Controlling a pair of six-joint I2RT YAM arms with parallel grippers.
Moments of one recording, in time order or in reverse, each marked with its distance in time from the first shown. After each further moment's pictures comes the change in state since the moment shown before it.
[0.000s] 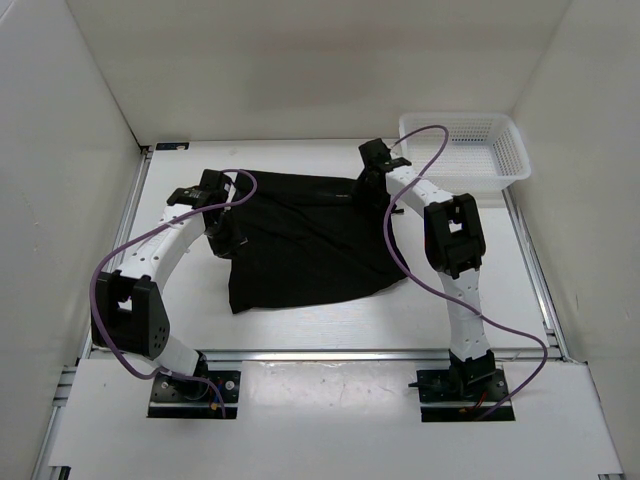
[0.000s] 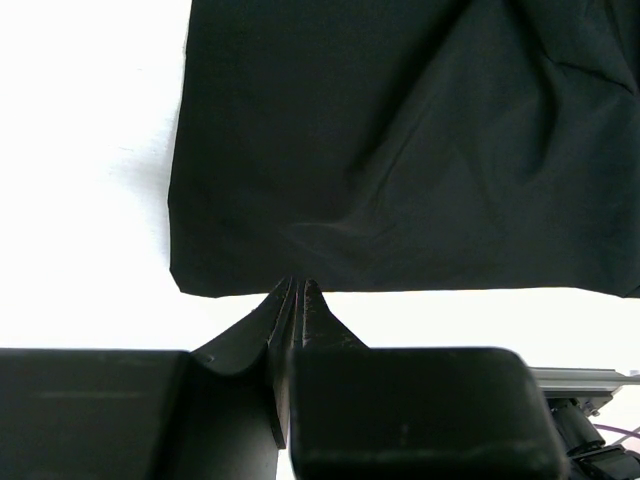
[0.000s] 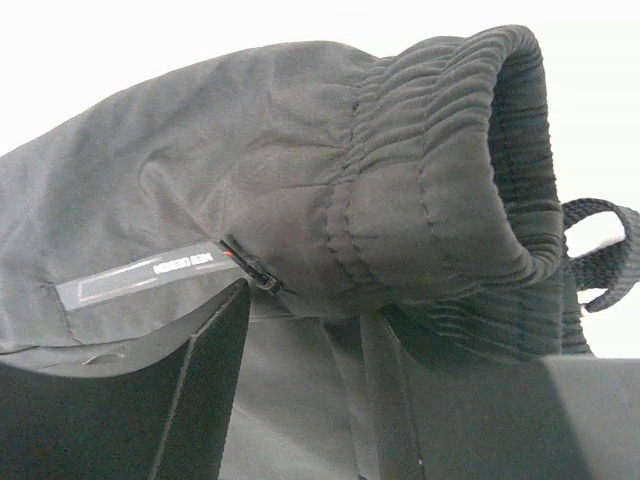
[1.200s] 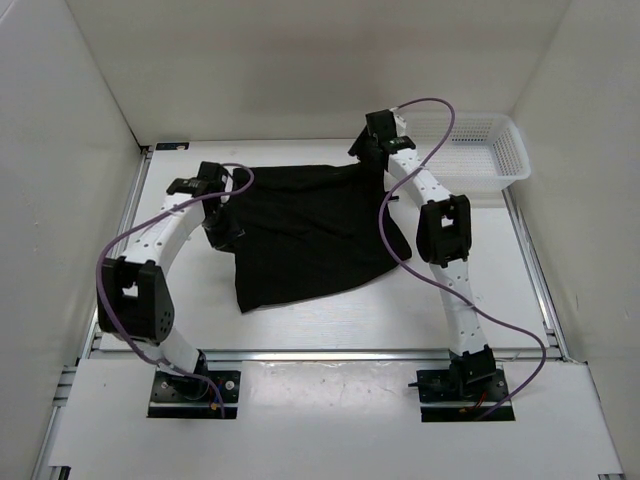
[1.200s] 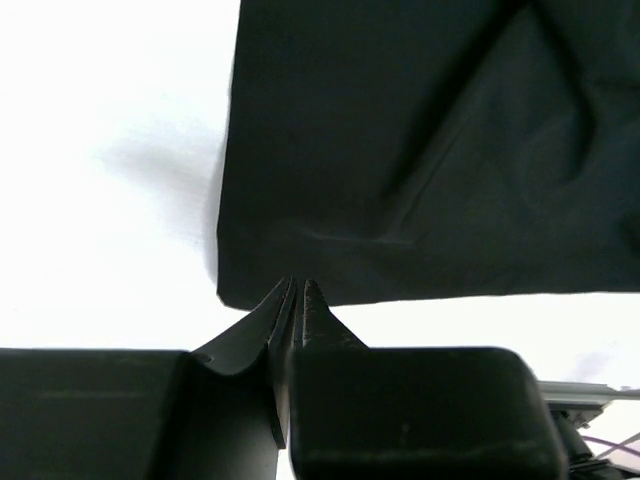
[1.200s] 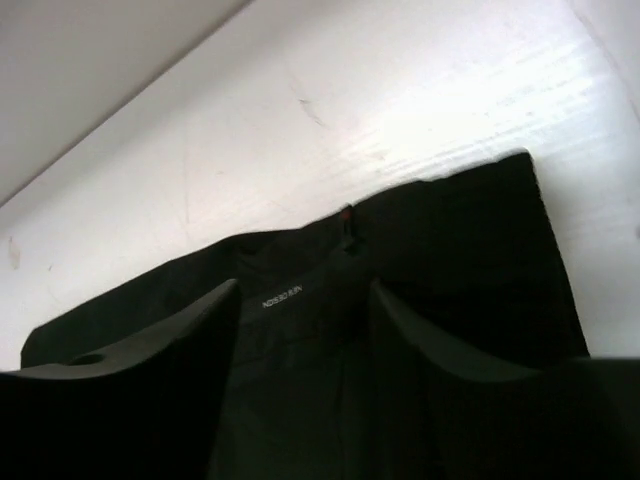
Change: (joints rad) left arm 0.037 0.059 0.043 -0.018 -0.007 0.013; right arm -0.052 0.243 0.505 0.021 -0.017 -0.062
